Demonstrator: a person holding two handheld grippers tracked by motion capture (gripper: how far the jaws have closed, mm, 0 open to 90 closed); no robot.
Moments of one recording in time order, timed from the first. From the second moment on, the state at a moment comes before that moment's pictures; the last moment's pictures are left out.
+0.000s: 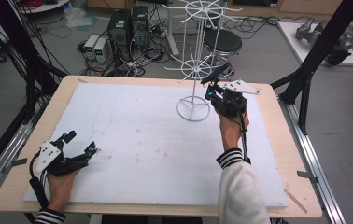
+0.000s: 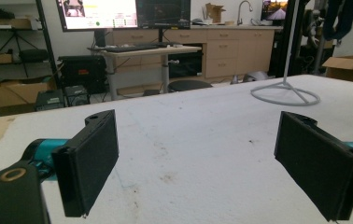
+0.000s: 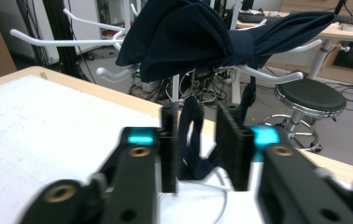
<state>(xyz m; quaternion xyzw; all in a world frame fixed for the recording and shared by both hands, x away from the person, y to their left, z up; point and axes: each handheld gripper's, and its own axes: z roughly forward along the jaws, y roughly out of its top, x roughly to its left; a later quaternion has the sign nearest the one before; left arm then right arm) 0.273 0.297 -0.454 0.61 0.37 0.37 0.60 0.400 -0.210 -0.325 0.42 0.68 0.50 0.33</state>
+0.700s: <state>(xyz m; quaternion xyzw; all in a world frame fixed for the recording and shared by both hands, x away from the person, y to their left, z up) 0.272 0.298 -0.454 0.60 0.37 0.37 0.60 0.317 -0.258 -0.355 0.39 0.66 0.55 0.33</state>
